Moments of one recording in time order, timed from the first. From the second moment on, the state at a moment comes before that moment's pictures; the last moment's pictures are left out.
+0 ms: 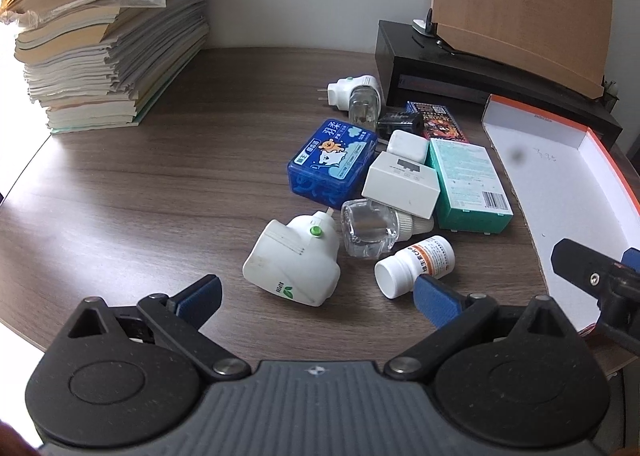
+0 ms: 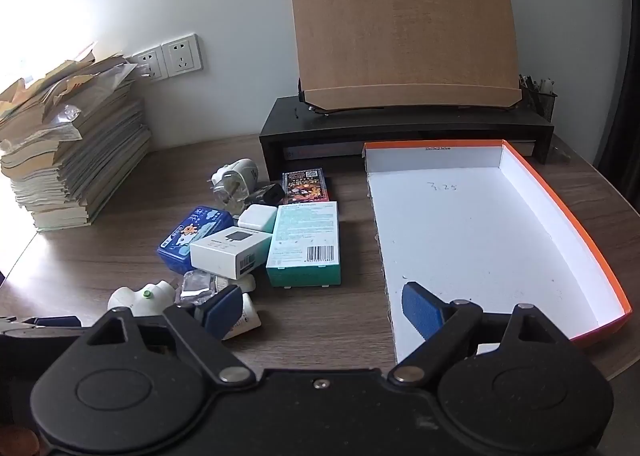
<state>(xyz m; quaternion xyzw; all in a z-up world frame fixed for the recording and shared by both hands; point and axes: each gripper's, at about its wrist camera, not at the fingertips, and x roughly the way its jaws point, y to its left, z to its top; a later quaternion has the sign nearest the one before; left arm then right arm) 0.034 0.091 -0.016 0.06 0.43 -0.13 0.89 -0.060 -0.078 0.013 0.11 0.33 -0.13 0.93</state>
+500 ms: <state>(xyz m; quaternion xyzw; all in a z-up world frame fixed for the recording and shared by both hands) 0.050 0.097 -0.026 0.06 0.45 -0.14 0.88 -0.041 -0.071 0.006 0.13 0.34 -0.12 0.92</state>
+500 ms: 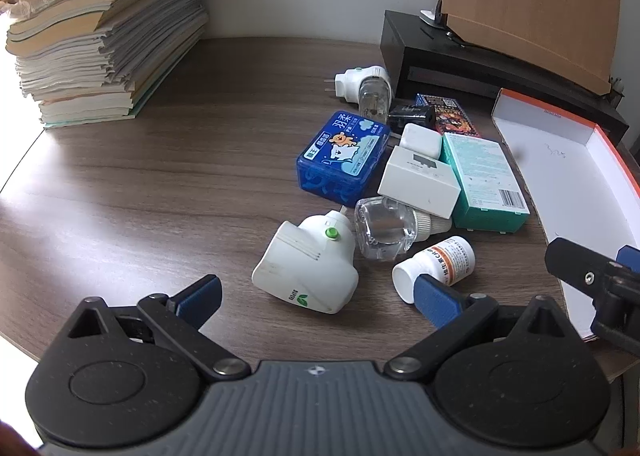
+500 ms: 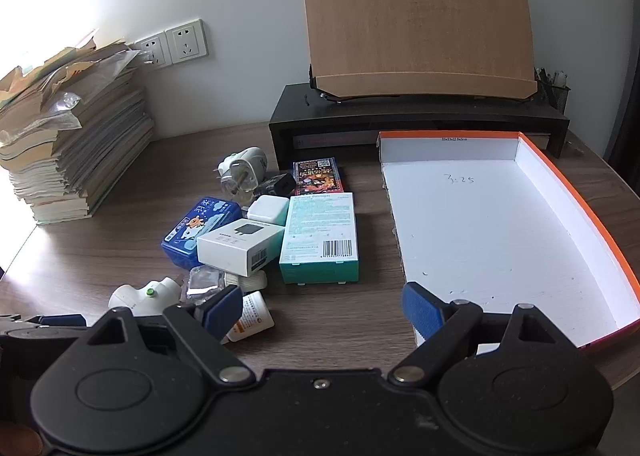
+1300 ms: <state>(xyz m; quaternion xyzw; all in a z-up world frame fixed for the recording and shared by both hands) 0.070 0.113 -0.046 0.06 0.46 -0.15 0.87 -0.028 -0.066 -0.006 0.13 0.37 -0.12 0.91</state>
